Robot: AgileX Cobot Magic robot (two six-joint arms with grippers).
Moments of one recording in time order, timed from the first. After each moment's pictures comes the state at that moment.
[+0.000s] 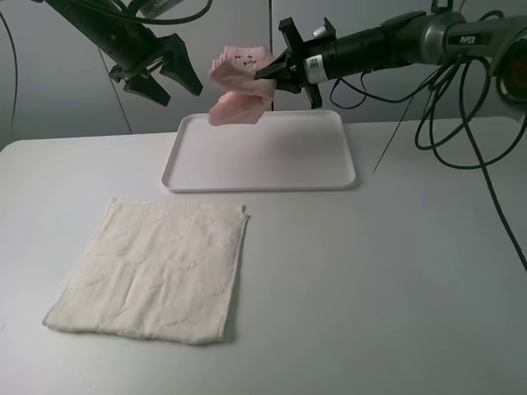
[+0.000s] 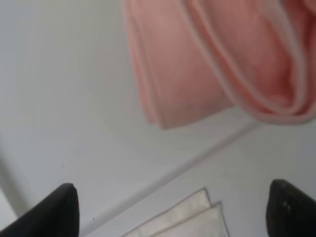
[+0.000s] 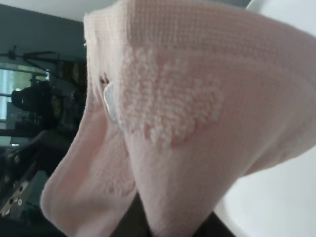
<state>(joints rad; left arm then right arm) -0.15 2.25 -2.09 -0.54 1.22 0.34 0.19 2.51 -2.06 1.35 1.06 -0.43</state>
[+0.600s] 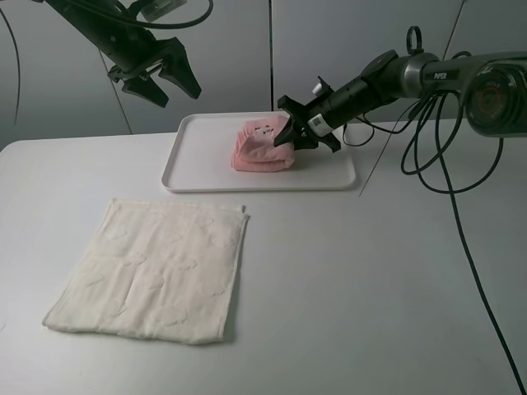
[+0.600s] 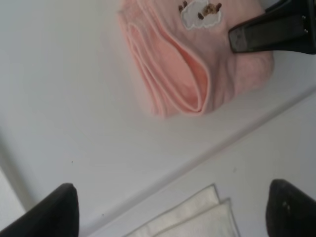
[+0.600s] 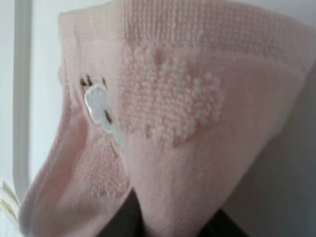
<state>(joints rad) -0.15 2.25 -2.09 -0.51 1.22 0.34 0.20 2.61 -2.06 0.95 0.95 -0.32</state>
